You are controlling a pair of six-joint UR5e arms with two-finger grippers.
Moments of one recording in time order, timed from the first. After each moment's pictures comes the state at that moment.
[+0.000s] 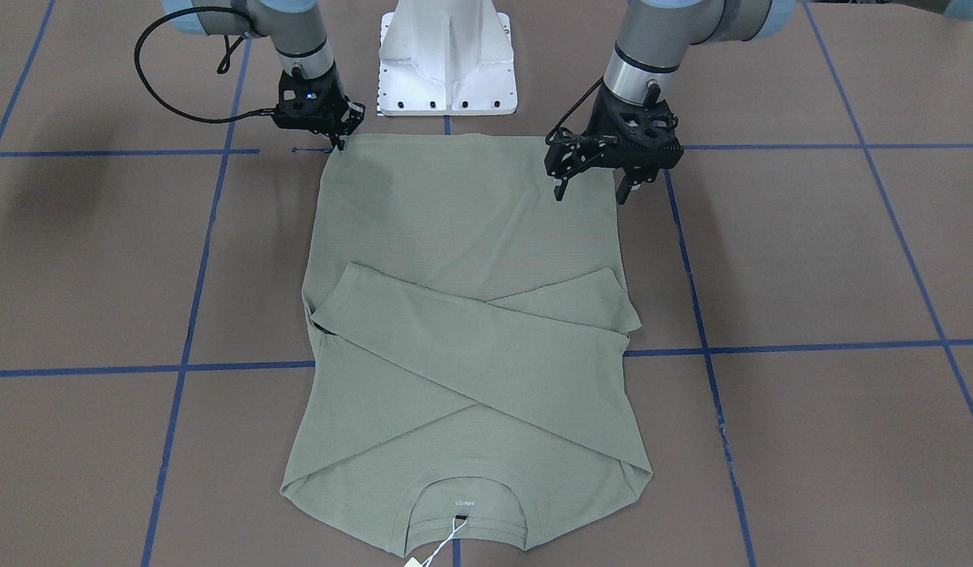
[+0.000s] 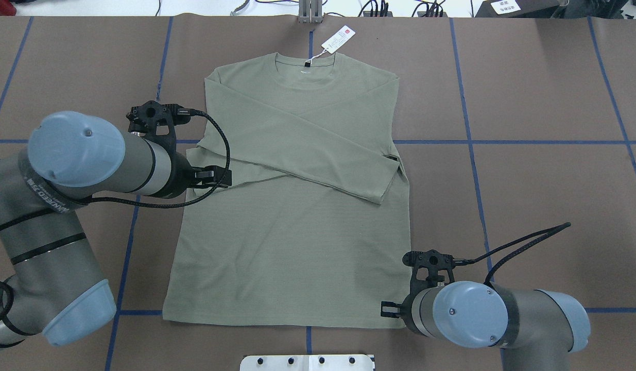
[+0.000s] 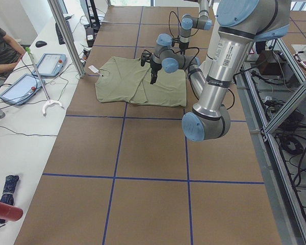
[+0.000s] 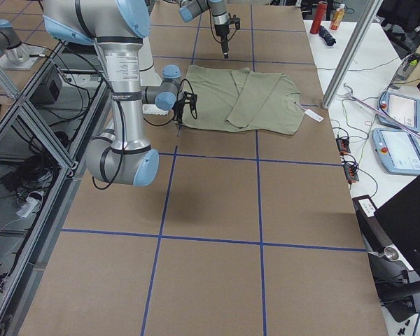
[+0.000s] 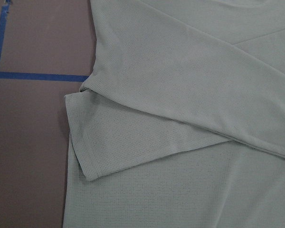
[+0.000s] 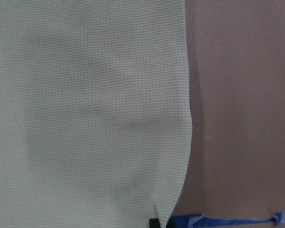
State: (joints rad) left arm -0.58 -1.95 -2.03 -1.67 -1.79 -1.23; right arm 0.15 -1.39 2.04 -1.41 1.65 1.59
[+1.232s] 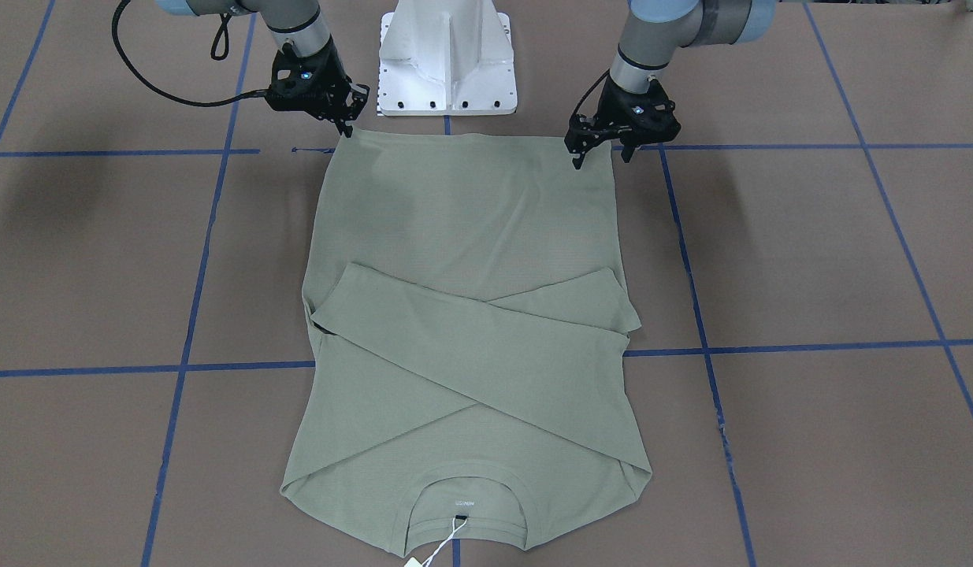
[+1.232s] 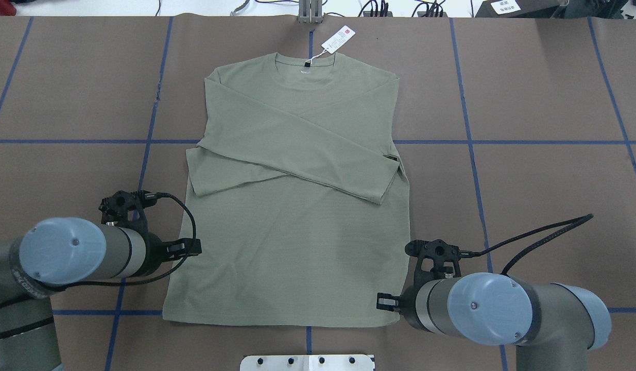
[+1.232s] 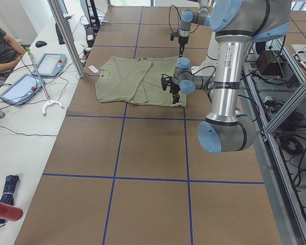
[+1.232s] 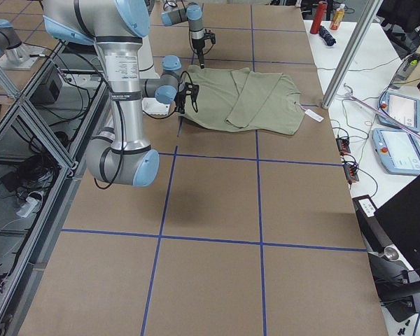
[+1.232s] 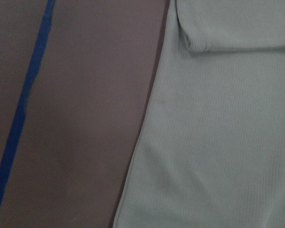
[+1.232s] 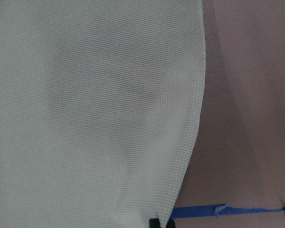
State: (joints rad) left arm -0.27 -1.67 -2.06 -1.85 -1.67 -1.60; right arm 0.18 -1.39 2.12 -1.40 1.65 1.60
